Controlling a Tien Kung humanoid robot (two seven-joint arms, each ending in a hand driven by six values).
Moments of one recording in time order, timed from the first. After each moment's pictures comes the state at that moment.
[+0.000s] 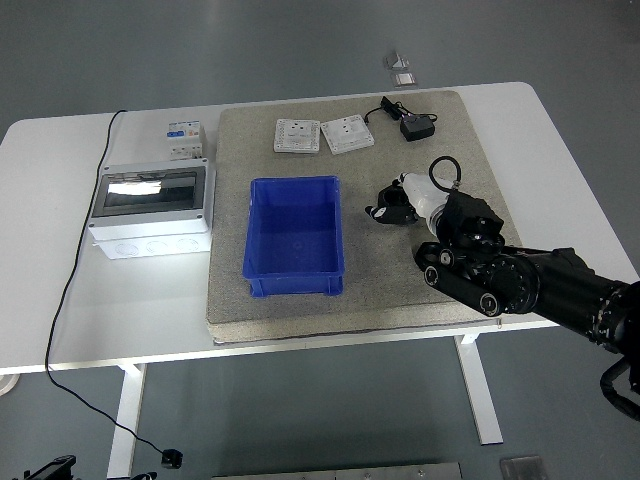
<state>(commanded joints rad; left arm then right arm) -0.25 0.12 -0.77 -0.31 0.59 -0.09 0.62 0.98 0.00 0.11 0.59 -1.33 -0.23 -0.36</state>
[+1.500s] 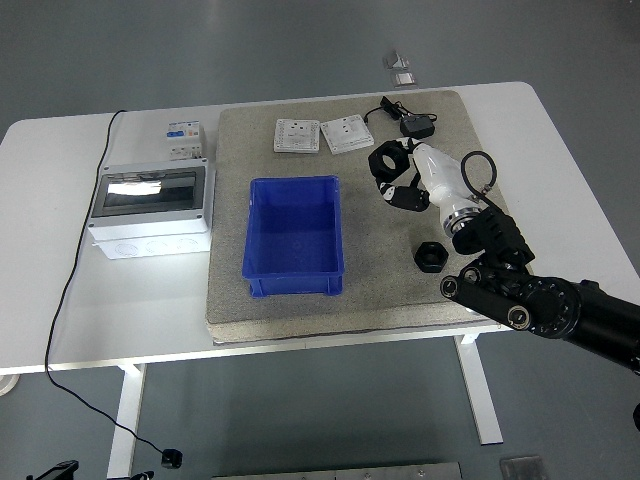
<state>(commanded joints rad) -0.24 0.11 -0.76 -0.31 0.59 -0.05 0.57 0.83 -0.15 0.34 0.92 -1.32 -0.65 -0.11</state>
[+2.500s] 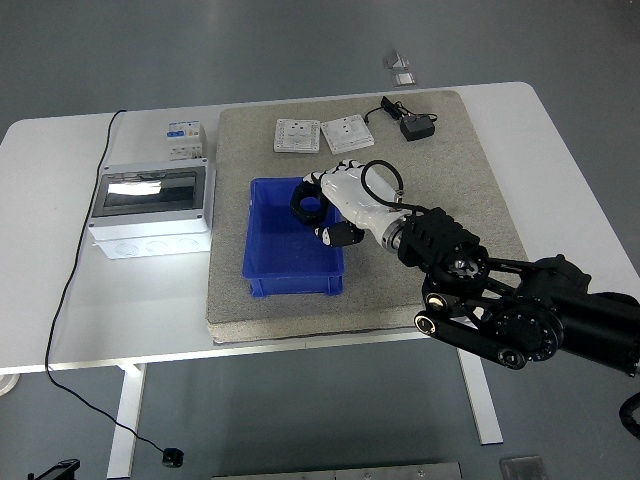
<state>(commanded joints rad) -0.24 0.11 -0.76 -0.32 0.62 -0.06 0.65 0.87 -0.12 0.31 1.12 -1.84 -0.24 -0.32</state>
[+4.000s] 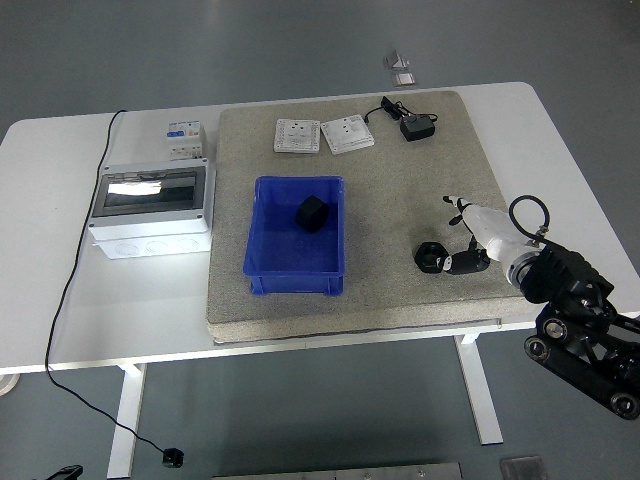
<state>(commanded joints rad) -0.22 0.10 -0.75 -0.32 0.61 -0.05 0.64 0.48 -0.40 0.66 1.36 -1.78 -0.16 -0.44</state>
